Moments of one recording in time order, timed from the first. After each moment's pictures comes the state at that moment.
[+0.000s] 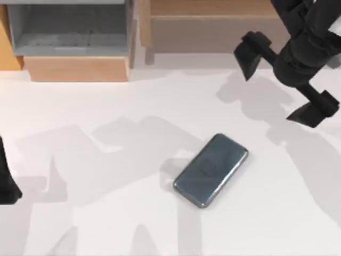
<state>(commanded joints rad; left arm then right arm) 0.00 0.00 0.00 0.00 0.00 0.00 0.41 1.87 1.52 -0.92 0.01 1.22</state>
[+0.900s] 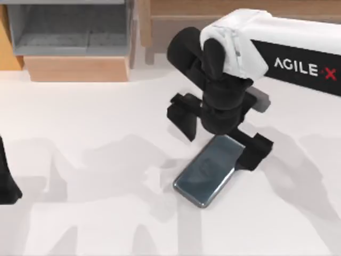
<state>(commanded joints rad) 0.00 0.00 0.00 0.00 0.00 0.00 0.67 2.15 1.70 -1.12 0.03 1.37</state>
